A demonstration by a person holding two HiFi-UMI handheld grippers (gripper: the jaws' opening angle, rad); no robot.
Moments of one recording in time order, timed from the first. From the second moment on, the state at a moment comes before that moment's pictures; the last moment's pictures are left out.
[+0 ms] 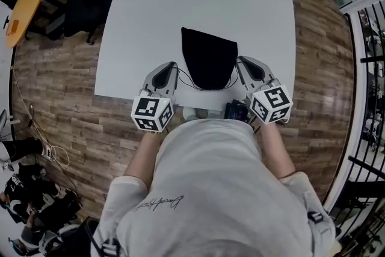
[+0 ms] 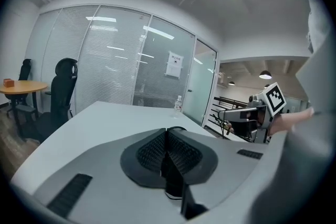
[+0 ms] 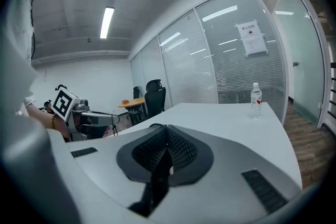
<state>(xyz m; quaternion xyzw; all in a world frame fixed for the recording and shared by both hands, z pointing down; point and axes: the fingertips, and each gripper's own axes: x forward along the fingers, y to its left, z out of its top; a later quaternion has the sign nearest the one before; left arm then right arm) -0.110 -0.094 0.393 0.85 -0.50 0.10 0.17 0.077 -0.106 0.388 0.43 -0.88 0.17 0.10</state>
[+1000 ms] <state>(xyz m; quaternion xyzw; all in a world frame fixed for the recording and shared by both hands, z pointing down) -0.102 -0.084 0.385 0.86 -0.48 0.11 0.15 0.056 -0.093 0.392 0.41 -0.89 0.18 0.11</state>
